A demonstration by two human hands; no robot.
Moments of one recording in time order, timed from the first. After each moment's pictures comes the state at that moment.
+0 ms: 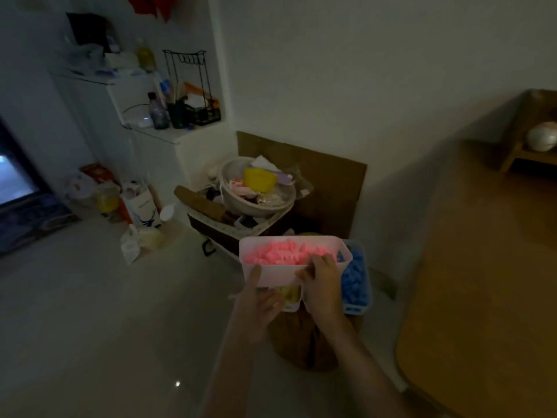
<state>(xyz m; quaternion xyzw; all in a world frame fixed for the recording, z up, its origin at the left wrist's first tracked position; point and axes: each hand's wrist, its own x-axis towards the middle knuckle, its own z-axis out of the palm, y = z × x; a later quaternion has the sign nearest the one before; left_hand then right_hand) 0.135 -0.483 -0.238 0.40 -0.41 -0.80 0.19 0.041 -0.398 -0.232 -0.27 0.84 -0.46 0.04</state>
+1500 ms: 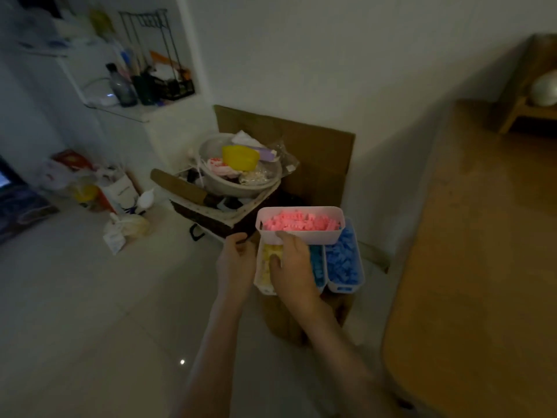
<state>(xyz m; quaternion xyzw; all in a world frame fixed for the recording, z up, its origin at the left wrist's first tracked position) 0.083 -0.511 -0.249 0.42 -0.72 -0.49 0.25 0.038 -0.417 -0.246 -0.31 0.84 -0.44 0.03</state>
